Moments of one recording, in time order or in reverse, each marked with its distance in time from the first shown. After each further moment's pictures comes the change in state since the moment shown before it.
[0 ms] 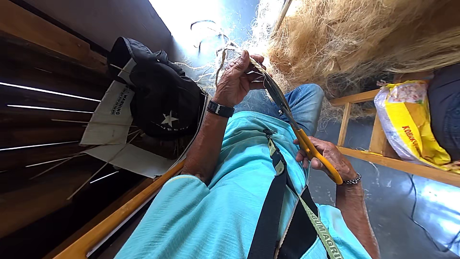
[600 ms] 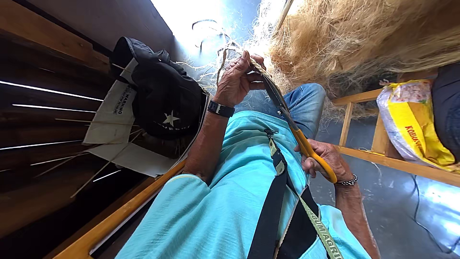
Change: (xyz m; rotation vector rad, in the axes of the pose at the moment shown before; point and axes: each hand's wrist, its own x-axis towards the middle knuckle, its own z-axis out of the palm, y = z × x) left_hand -0.002 0.000 -0.003 0.001 -0.006 0.006; right_hand -0.002 0.002 0.011 0.143 0.045 0.084
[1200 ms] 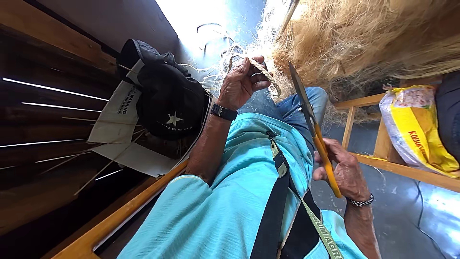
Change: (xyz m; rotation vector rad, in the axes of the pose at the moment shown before) left_hand -0.004 -0.001 0.001 -0.109 0.039 0.024; right_hand -0.022 -0.019 0.008 -0.553 0.365 -0.233
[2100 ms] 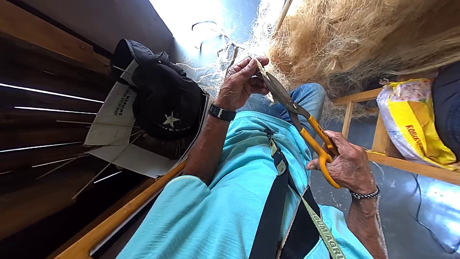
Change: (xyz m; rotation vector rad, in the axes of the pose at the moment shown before) left_hand -0.003 -0.001 0.011 0.128 -0.089 -0.001; right_hand 0.005 -0.003 -0.011 -0.480 0.074 -0.012
